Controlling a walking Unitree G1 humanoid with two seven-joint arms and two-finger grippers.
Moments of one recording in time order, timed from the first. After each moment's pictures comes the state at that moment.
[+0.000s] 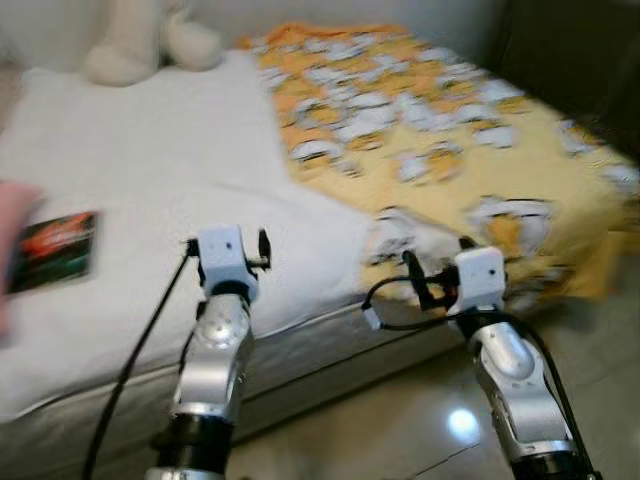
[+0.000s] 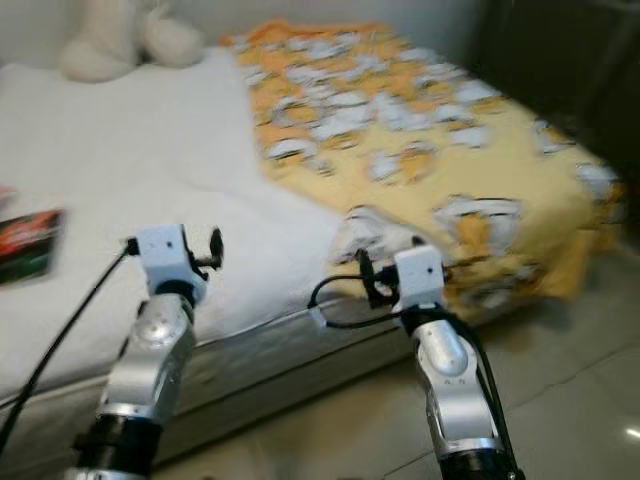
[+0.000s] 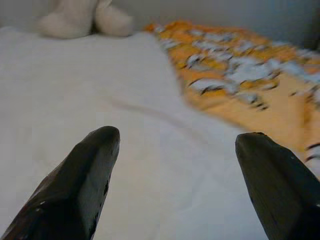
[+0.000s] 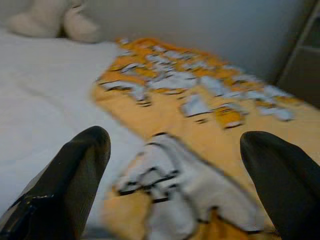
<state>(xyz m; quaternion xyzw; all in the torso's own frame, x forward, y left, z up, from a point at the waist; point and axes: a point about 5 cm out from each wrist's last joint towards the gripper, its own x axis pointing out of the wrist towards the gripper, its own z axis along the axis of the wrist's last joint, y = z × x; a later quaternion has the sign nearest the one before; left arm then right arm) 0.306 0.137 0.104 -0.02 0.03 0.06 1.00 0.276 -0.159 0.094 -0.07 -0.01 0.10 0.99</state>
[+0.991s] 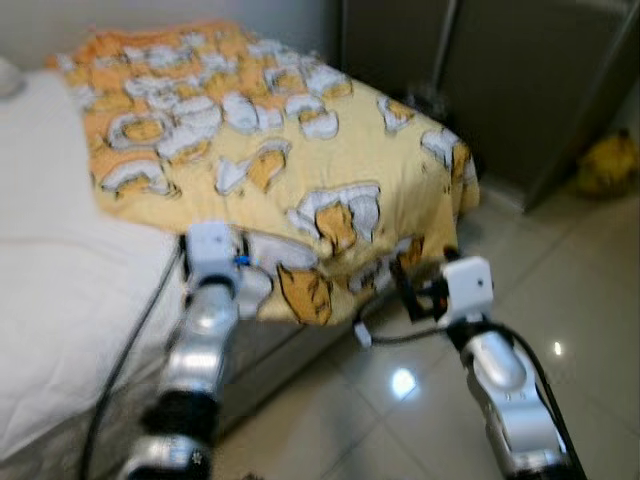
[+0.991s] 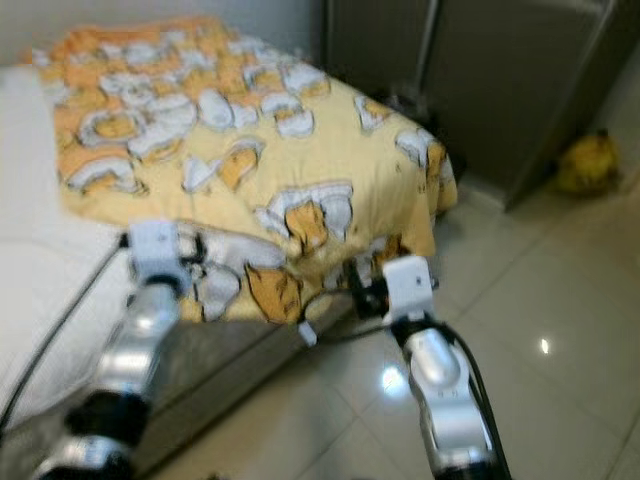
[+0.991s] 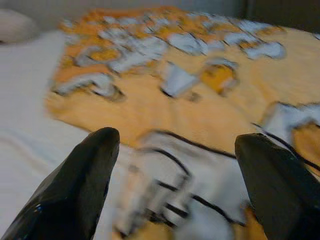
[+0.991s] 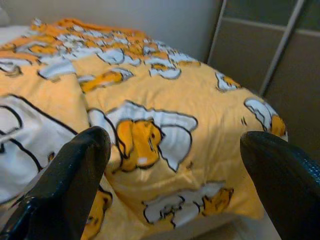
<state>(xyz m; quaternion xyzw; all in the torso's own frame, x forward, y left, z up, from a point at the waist) 0.321 0.167 0.093 0.04 0.06 0.12 0.99 0.266 -0.147 0.085 -0.06 0.00 0.14 0.99</state>
